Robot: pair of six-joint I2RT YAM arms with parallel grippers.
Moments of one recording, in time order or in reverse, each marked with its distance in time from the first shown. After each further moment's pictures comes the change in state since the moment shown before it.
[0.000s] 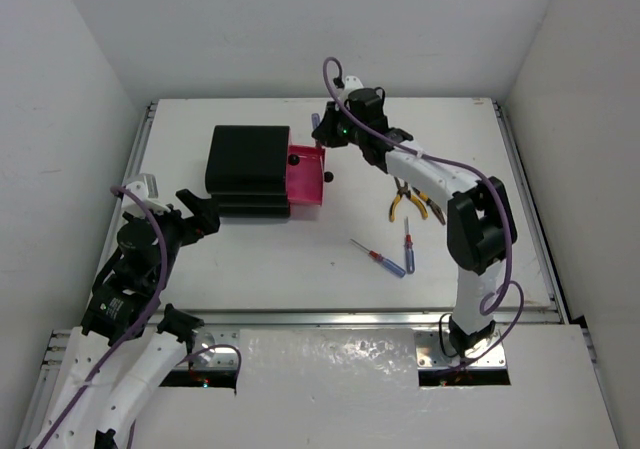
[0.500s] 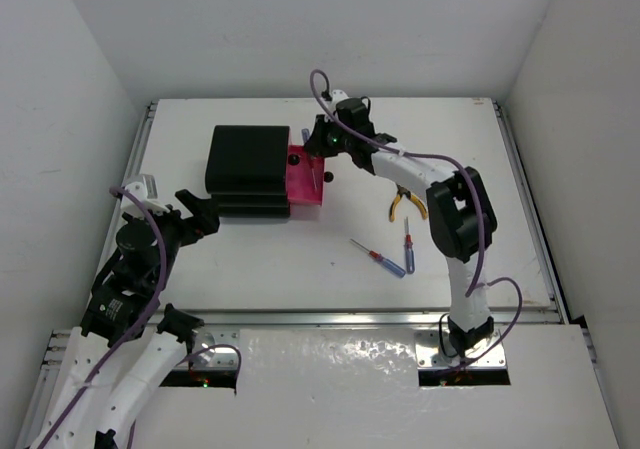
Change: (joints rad) left arm 0.000 -0.006 0.000 0.000 0.000 0.000; right arm 0.010 0.137 0.083 0.001 -0.068 0.037
